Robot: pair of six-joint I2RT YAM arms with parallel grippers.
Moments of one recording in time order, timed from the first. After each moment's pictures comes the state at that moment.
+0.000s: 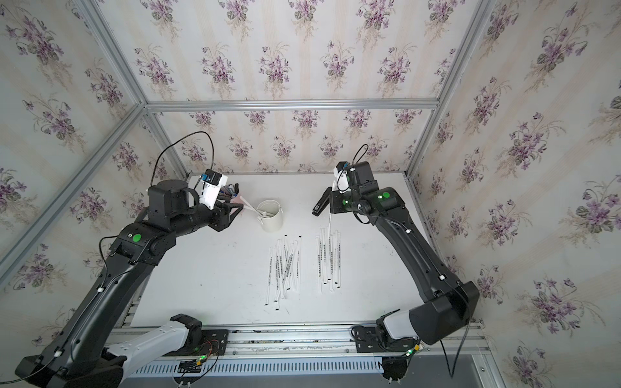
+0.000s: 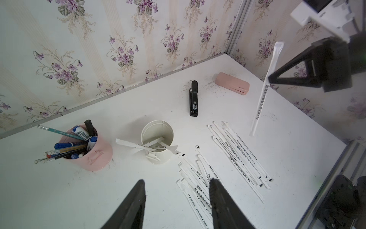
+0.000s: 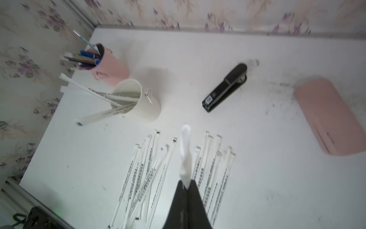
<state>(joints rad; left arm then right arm) -0.32 1.08 1.33 -0.75 0.26 0.02 0.40 1.46 1.51 -0.98 -0.17 0.22</state>
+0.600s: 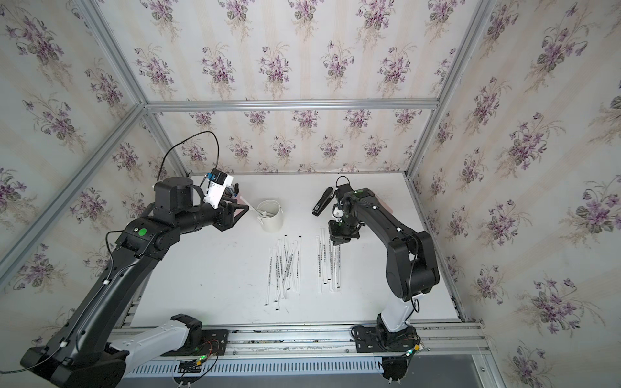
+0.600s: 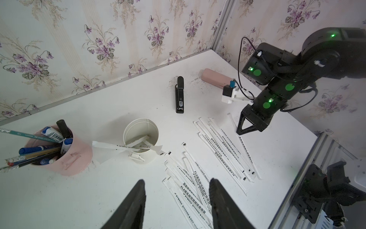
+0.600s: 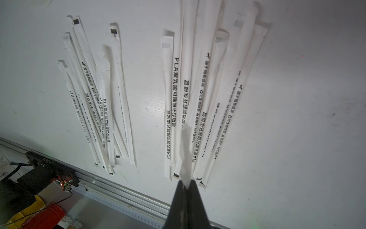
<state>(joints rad) -0.32 1.11 1.34 -0.76 0.35 0.00 0.36 1.77 1.41 -1.18 -0.30 0.24</state>
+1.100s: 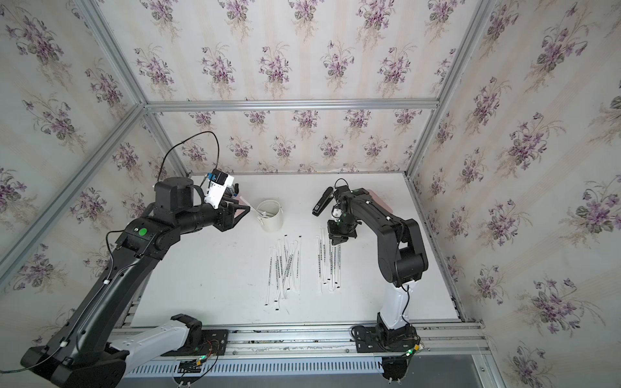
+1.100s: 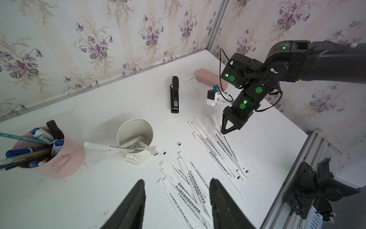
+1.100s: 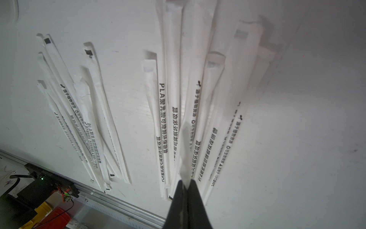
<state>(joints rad) -0.32 1.11 1.34 -0.76 0.37 -0.01 0.33 1.89 1.44 -1.12 -0.31 0.23</state>
